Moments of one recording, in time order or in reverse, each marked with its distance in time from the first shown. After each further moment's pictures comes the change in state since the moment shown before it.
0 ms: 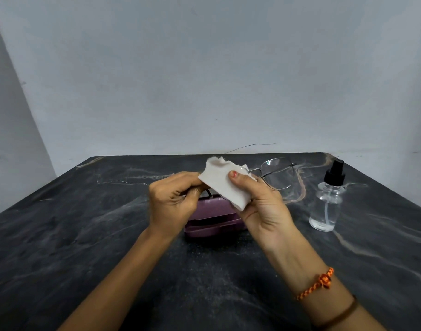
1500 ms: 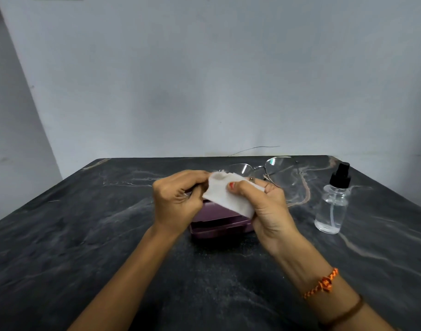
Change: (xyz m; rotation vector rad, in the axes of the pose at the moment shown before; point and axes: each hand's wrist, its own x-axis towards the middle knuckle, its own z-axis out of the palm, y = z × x) left_hand 0.005 0.001 -0.006 0.016 0.036 0.025; right_hand 0.003 0.007 -0.007 -0.349 -0.071 -0.084
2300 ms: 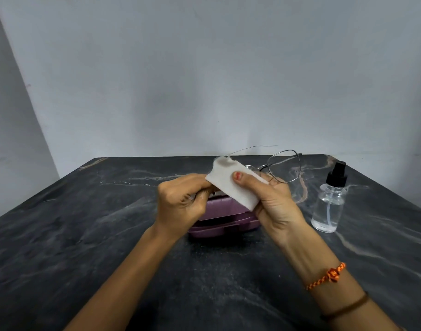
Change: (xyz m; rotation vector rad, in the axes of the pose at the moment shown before) left_hand -0.002 0.003 0.003 0.025 -0.118 0.066; right_hand 0.007 -0.012 -0.008 0.108 -0.018 0.002
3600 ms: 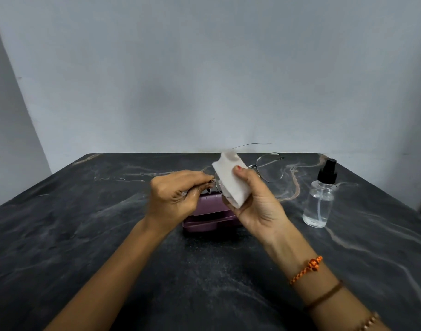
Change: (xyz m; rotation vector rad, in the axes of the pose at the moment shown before) left_hand -0.001 -0.003 -0.005 -0.029 -0.016 0.044; right_hand -0.002 0.008 0.006 0.248 -0.001 0.139
